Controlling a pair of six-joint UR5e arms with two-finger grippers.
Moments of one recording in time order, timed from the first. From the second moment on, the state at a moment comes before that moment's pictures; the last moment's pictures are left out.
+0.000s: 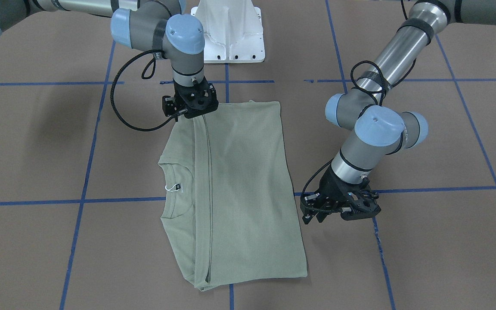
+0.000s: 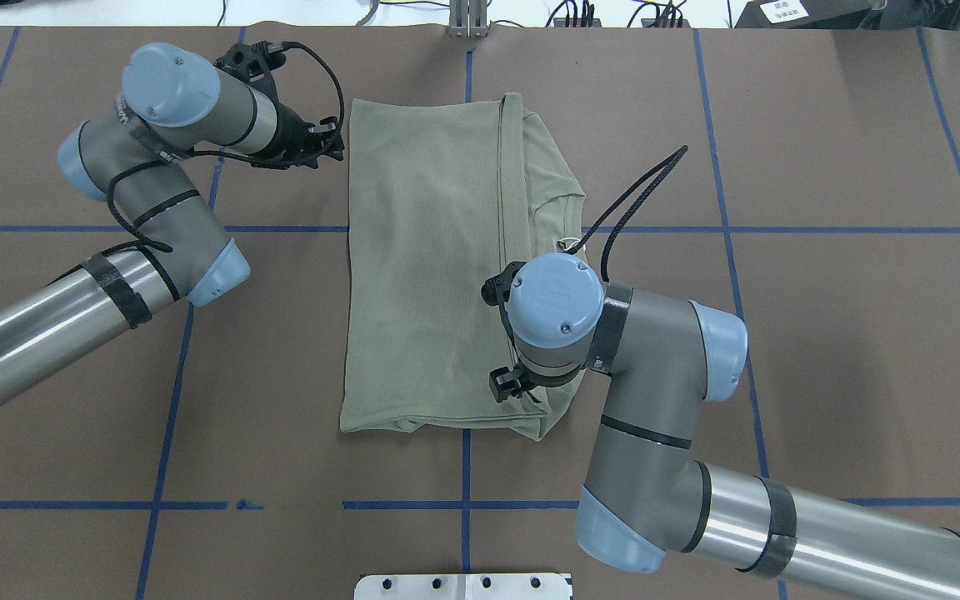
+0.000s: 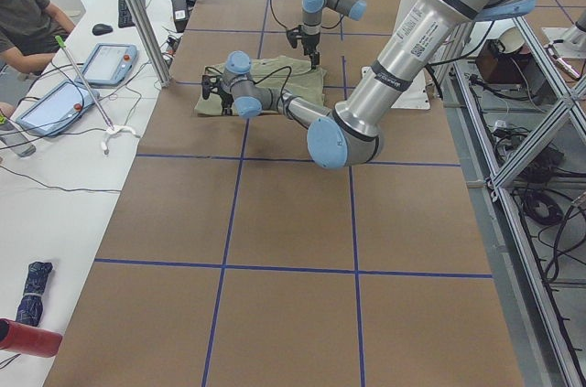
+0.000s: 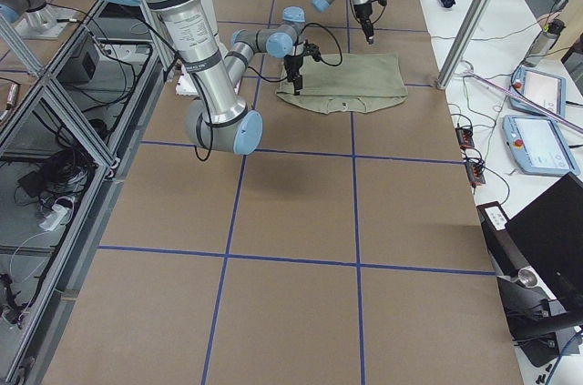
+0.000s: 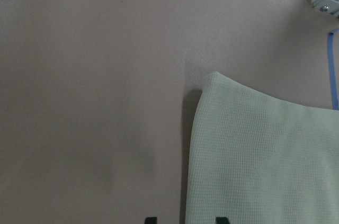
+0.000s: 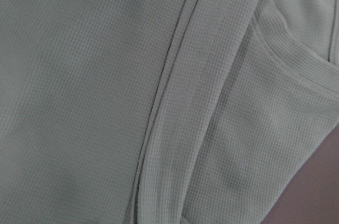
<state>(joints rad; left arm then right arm) -0.82 -2.27 -1.16 -2.36 -1.92 -1.32 0.40 -0.94 1.72 -1.71 1.79 0.84</state>
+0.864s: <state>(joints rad) -0.82 -2.27 -1.16 -2.36 -1.92 -1.33 0.43 -1.04 1.77 -1.77 1.74 0.71</state>
